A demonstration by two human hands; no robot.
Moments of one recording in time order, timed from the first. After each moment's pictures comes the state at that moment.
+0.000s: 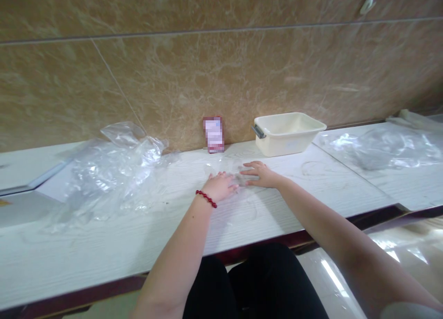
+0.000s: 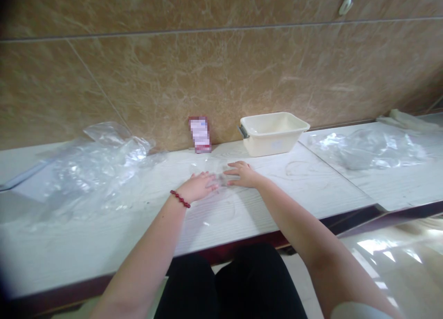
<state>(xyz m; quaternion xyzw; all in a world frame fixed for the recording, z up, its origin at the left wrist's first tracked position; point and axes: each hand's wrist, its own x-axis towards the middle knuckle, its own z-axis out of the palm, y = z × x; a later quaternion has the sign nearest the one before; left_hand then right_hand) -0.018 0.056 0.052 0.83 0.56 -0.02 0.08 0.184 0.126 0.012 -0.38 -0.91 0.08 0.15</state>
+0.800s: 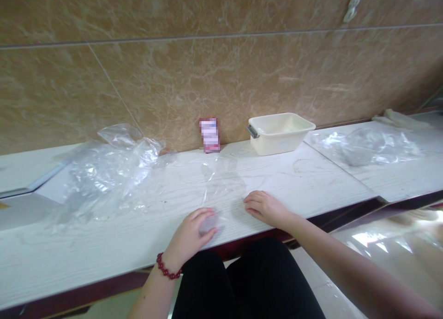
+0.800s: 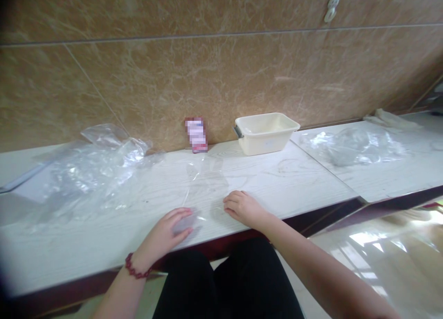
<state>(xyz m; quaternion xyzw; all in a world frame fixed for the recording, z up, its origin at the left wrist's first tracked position) -0.069 -0.066 0.029 0.81 0.53 0.21 0.14 0.184 0.003 0.020 -0.30 -0.93 0.07 0.20</state>
